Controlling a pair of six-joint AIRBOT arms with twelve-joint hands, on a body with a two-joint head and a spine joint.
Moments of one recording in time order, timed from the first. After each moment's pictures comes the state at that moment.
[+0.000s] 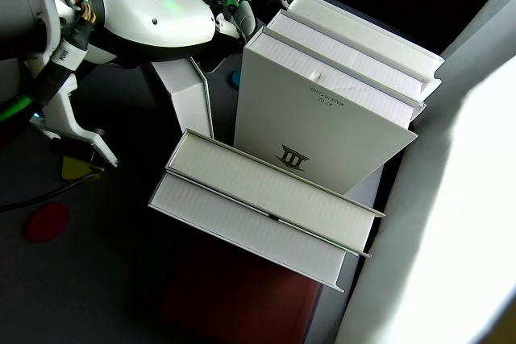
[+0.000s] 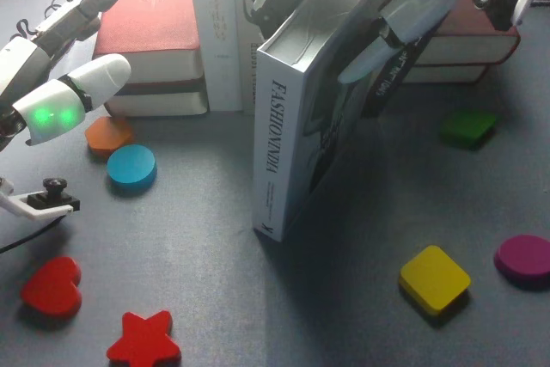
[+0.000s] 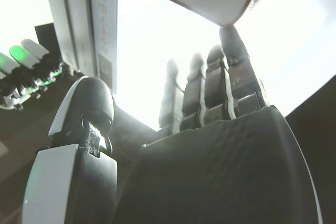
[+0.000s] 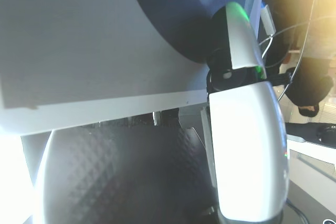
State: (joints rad) left arm 1.08 -1.29 1.56 -0.32 -1.27 0.00; right arm -0.07 -1.28 1.55 -1.91 0.84 0.85
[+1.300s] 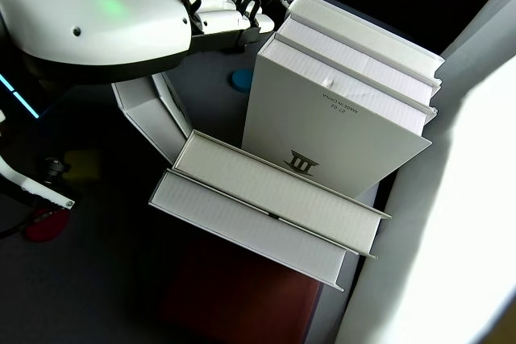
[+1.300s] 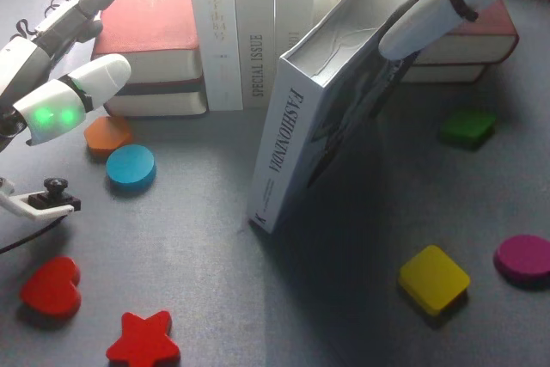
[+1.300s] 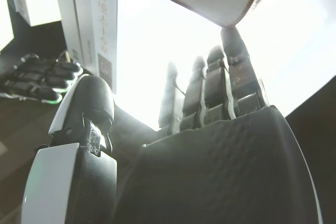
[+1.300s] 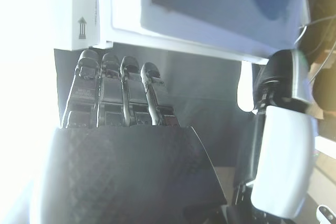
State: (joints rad) left arm 1.08 -1.29 1.56 -0.33 -1.27 -0.01; right arm -0.04 -1.13 1.48 -1.74 0.77 0.67
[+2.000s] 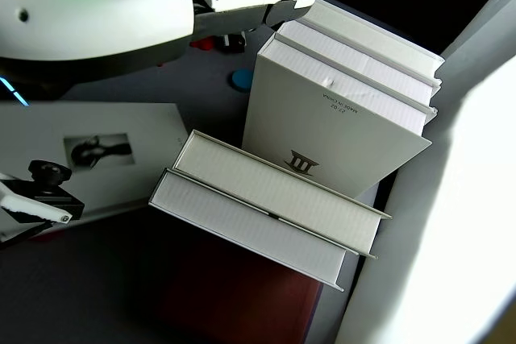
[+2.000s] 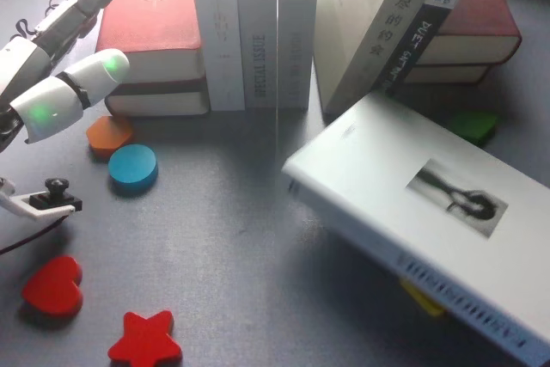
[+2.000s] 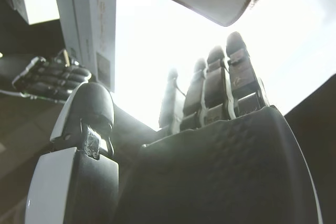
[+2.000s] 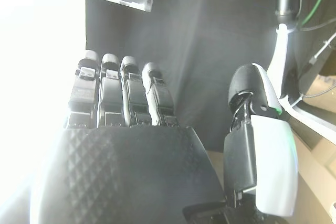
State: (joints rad) left arm 1.08 -1.29 1.56 -0.32 -1.28 -0.01; right arm -0.02 -1.05 1.45 -1.47 0.69 0.49
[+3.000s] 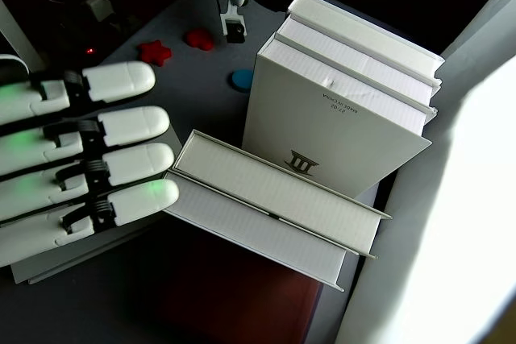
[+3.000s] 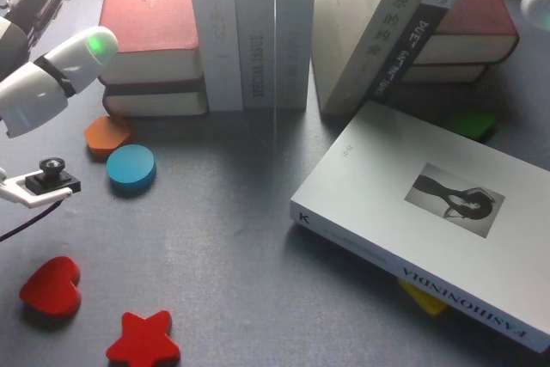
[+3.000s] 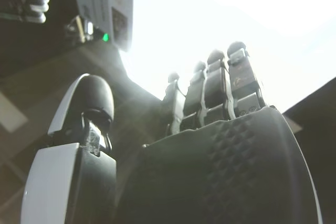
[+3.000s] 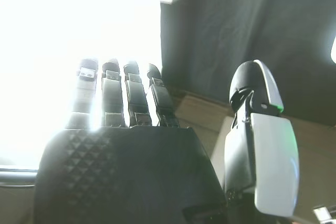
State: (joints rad) left arm 1.08 -1.24 1.47 -0.31 -1.46 0.02; right arm -0.89 -0.82 1.24 -0.13 1.13 -0.19
